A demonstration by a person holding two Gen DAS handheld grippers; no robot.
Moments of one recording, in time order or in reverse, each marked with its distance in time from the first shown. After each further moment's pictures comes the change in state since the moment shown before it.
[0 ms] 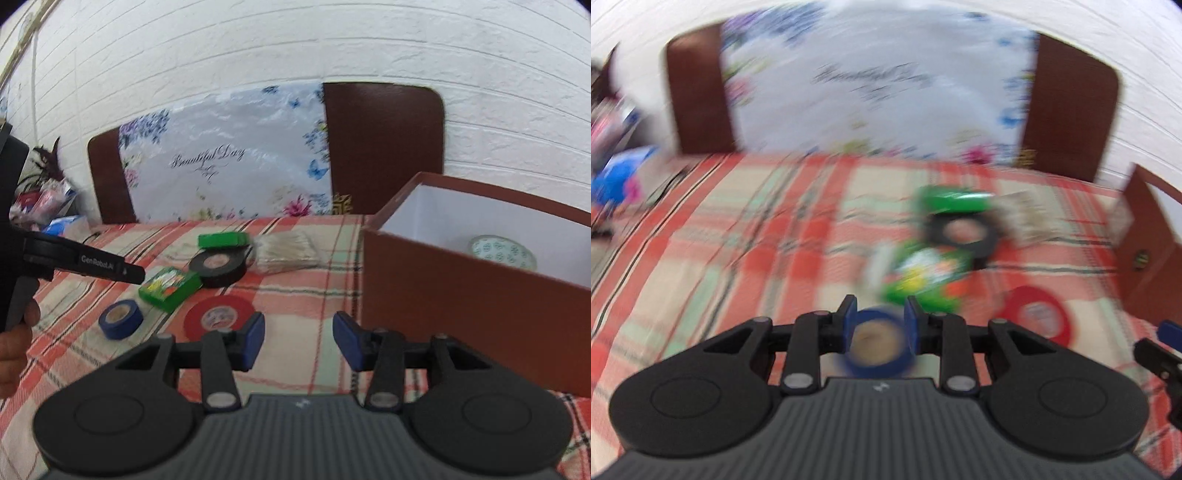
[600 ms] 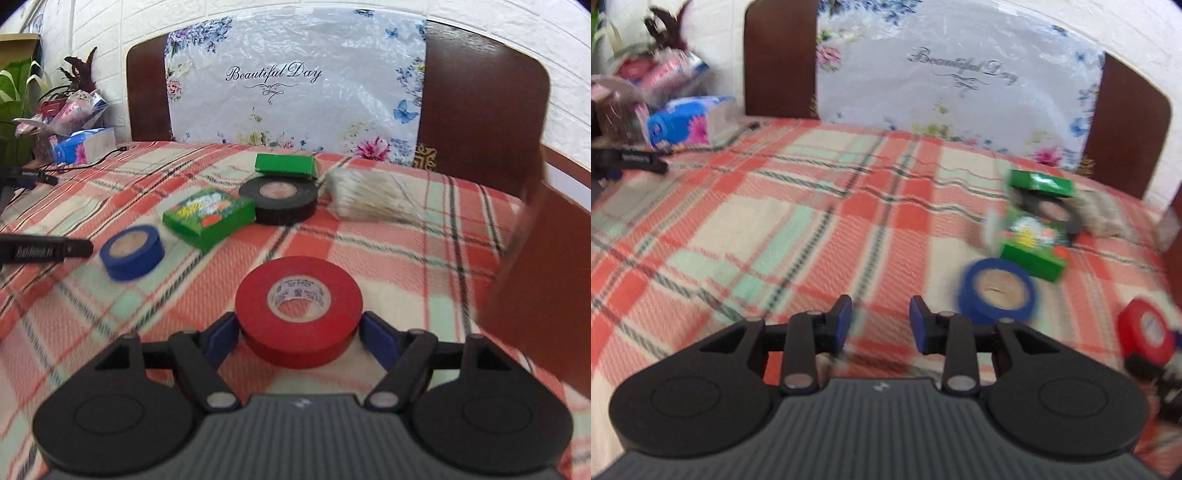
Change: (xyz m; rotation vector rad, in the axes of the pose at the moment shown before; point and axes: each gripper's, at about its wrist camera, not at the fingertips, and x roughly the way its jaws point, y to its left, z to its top) left arm -0.008 0.046 -0.042 -0.103 -0.027 0.007; right arm 0.044 0.027 -0.027 -0.136 0.143 0.061
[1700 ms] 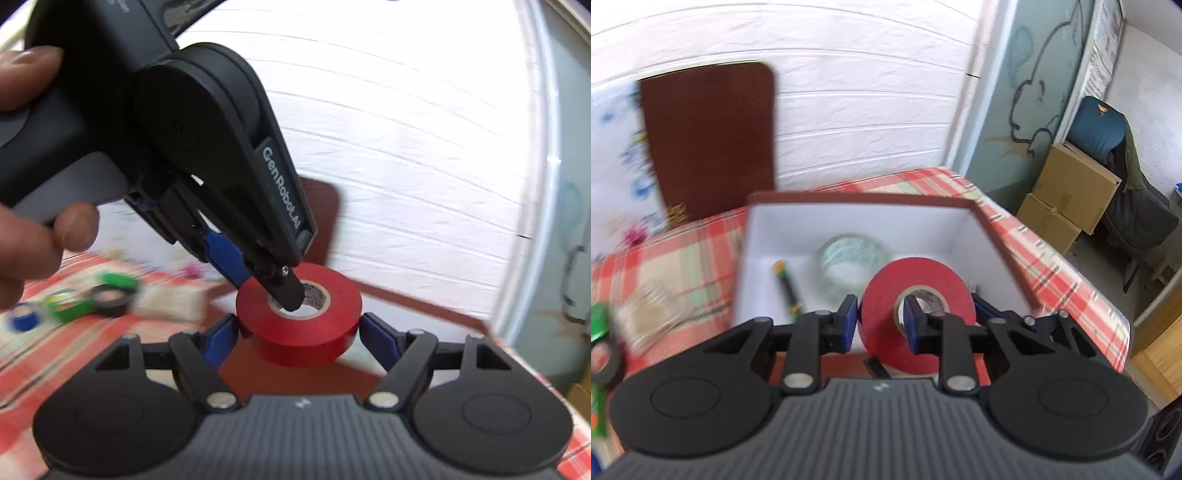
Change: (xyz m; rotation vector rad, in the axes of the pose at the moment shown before) left arm -0.061 -0.353 0.052 0.506 0.112 -0.673; right arm -0.116 -0.132 -0.006 0.050 -0.397 -0.462
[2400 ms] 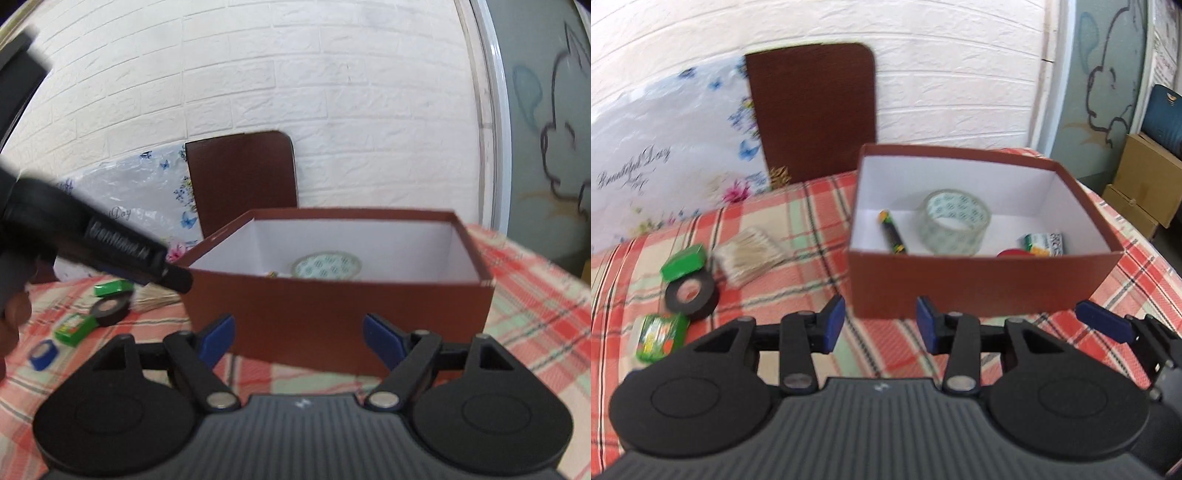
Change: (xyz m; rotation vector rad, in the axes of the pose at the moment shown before) left arm -0.049 0.032 -0.066 -0.049 0.007 0.309; right arm -0.032 -0.019 -0.014 0.365 0.211 0.098
